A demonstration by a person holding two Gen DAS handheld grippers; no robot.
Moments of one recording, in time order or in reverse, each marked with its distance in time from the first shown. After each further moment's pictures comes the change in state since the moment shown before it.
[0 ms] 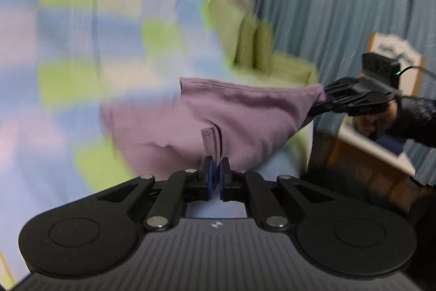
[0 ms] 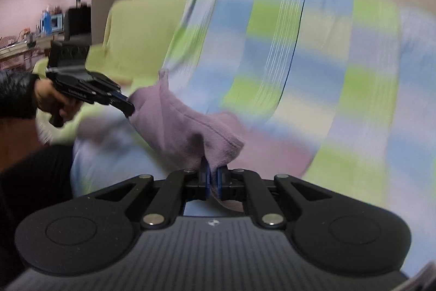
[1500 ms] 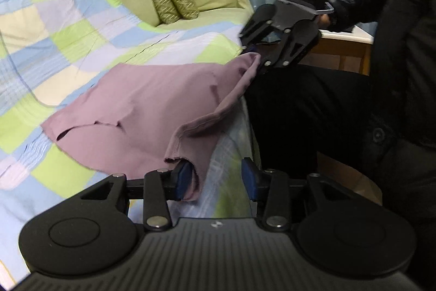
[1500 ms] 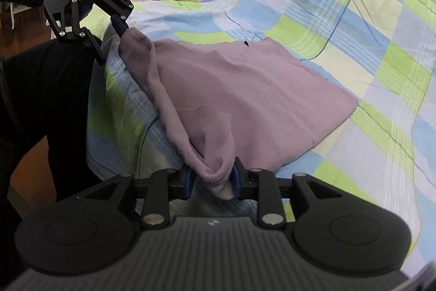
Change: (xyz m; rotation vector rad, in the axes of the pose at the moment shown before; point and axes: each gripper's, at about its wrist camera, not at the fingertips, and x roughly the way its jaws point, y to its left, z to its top) left arm -0.004 -0.098 -0.034 0.565 0.146 -0.137; right arm 0.024 0.063 -0.059 -0.270 0.178 -0.002
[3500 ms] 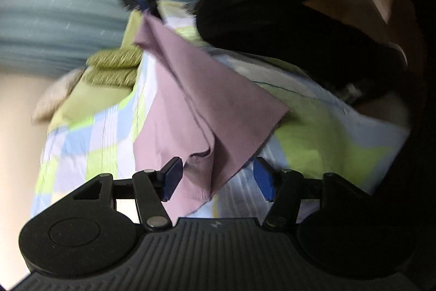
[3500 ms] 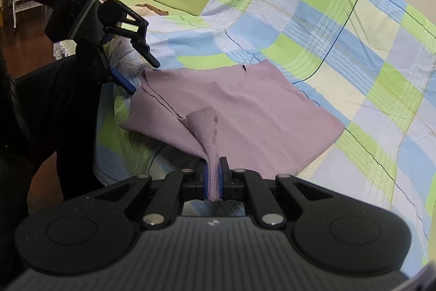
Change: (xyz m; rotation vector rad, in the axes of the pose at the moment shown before) left arm 0.067 -0.024 -0.060 1.118 0.103 0.263; right arm -0.040 -0.002 0.039 -0.008 0.000 -0.008
